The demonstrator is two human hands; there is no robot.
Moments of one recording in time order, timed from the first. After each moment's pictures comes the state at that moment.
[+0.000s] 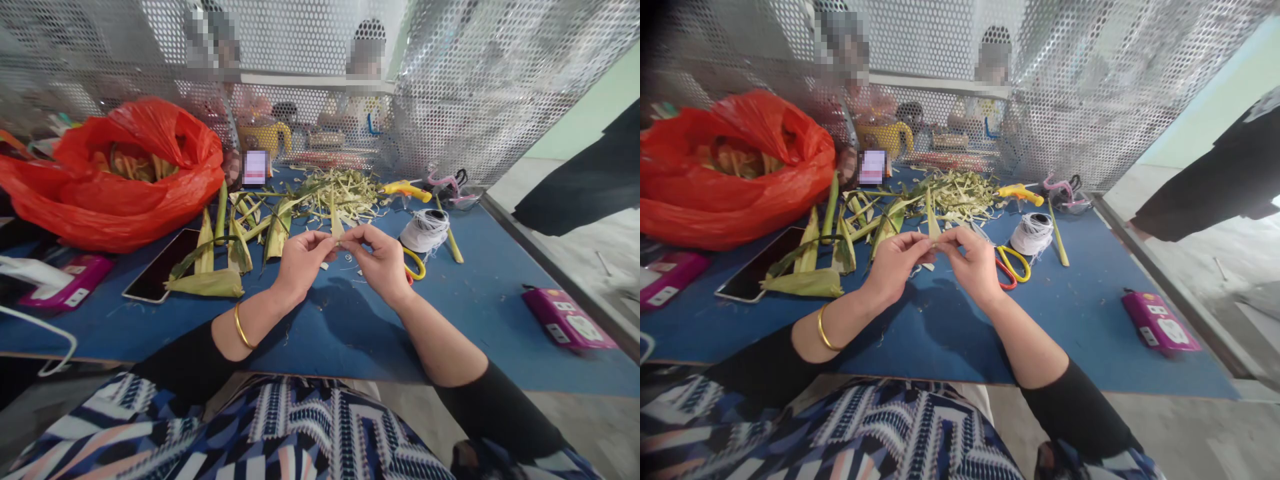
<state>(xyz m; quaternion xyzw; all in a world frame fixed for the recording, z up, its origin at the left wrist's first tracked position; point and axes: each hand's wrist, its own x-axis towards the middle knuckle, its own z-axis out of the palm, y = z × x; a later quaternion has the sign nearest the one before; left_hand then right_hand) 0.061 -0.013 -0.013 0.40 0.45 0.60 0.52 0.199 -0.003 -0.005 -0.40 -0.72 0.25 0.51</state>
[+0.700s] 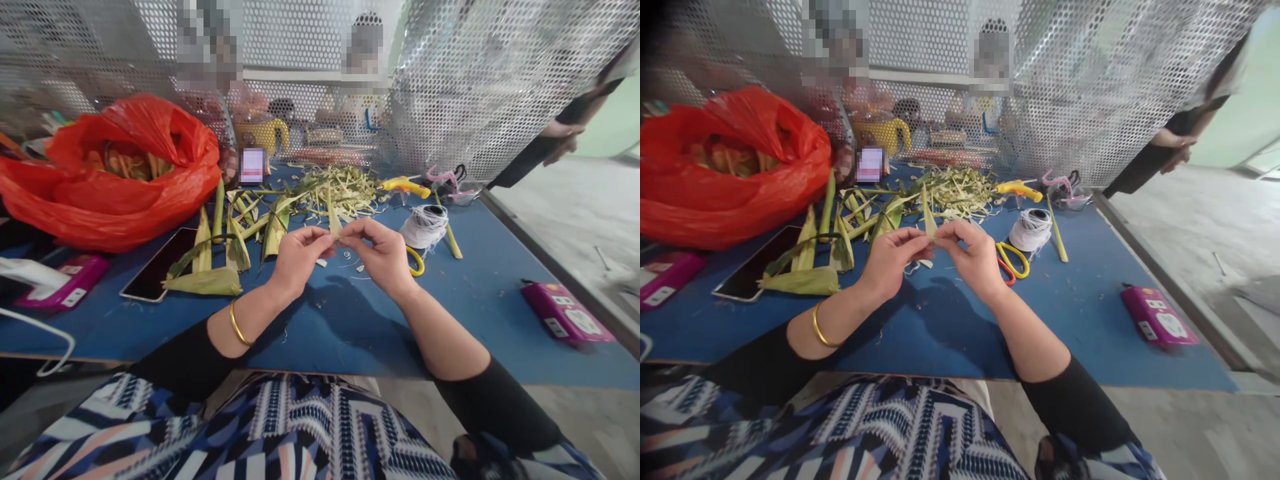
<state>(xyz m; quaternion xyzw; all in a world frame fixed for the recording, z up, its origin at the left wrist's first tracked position) 0.058 -0.013 -0.011 0.42 0.43 0.60 0.54 0.205 0.001 -0.004 -0.37 -0.73 0.27 0.51</state>
